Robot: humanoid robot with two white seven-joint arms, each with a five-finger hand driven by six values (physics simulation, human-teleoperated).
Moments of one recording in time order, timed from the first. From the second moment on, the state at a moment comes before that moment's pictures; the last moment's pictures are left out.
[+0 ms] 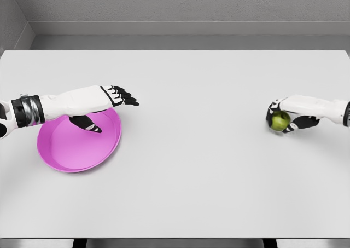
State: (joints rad) left arm -0.58 0.80 -0.68 -1.46 -0.30 -0.61 -0.43; right arm -0.57 -0.85 0.61 -1.20 0.15 -0.61 0.61
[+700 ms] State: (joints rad) left arm -0.58 0.80 -0.68 -1.46 -0.30 -0.61 -0.43; right arm -0.80 -0.51 0.82 -1.23 0.15 -0.61 0.61
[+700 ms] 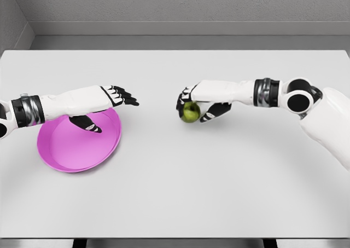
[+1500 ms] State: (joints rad) left arm -0.81 0.39 -0.89 -1.27 -0.45 -0.61 -0.55; right arm -0.61 -0.71 0.21 -1.22 0.14 -0.61 0.61
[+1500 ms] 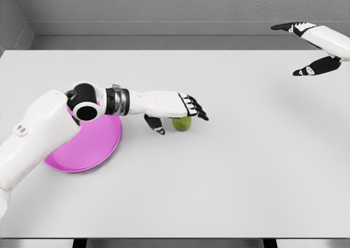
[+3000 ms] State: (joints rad) left arm -0.83 0.30 -0.87 -1.13 -0.49 -0.61 -0.61; right arm -0.57 -0.71 0.22 -1.23 0.15 -0.61 0.61
